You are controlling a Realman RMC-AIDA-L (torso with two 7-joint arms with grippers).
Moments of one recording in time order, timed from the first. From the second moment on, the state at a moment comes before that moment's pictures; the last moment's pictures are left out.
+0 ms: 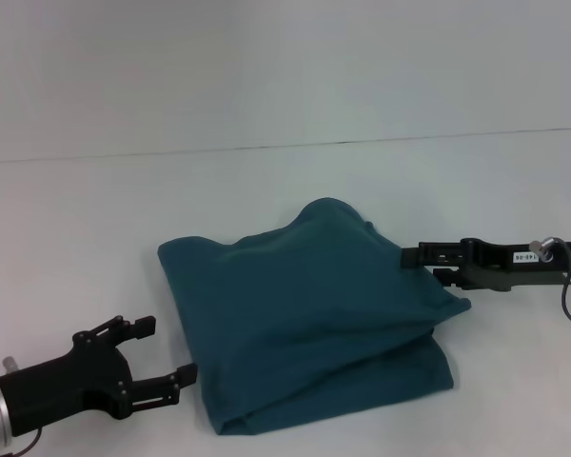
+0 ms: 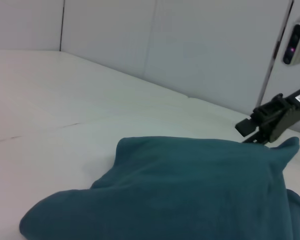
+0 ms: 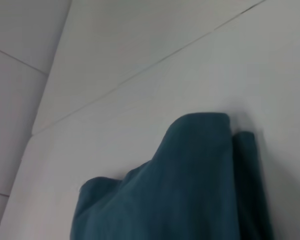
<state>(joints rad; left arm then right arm) -0.36 -2.16 0.69 0.65 1.95 1.41 -1.20 0.65 1.94 -0.69 -0.43 -2.11 -1.26 2.29</state>
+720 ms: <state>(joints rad) -0.37 -2.16 0.68 0.64 1.95 1.40 -1.20 0.64 1.94 -0.69 -0.43 -2.11 -1.32 2.29</state>
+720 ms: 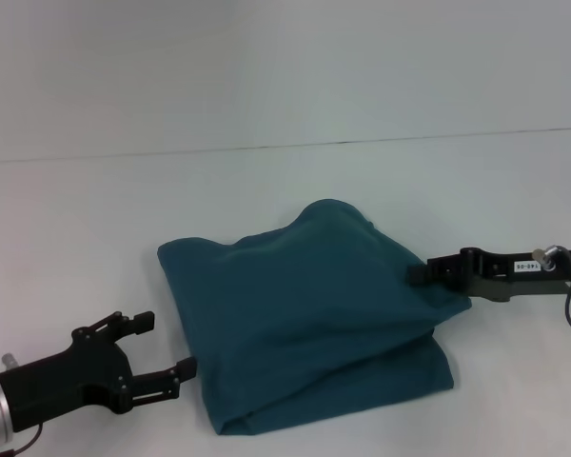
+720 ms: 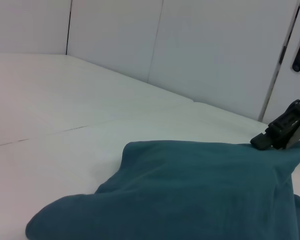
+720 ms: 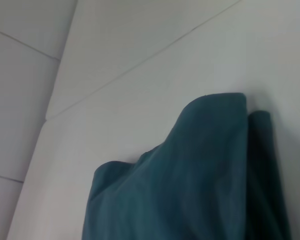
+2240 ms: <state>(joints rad) -0.38 -2.16 0.67 0.63 1.94 1.39 -1.23 0.61 1.95 -0.66 -0.54 -2.05 -1.46 2.12</state>
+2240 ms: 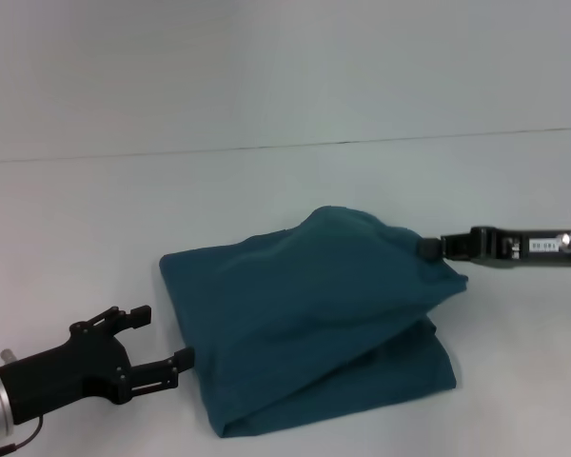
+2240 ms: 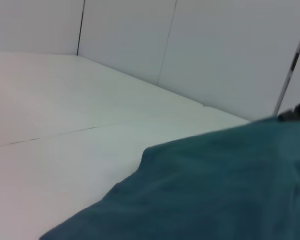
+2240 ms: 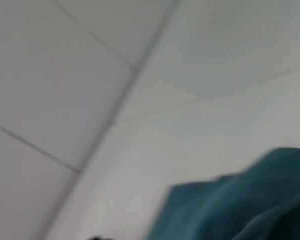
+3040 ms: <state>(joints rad) -0.39 -2.16 0.67 0.64 1.94 1.38 -1.26 0.50 1.97 -0.55 -0.59 -2.00 -1.42 1.94</state>
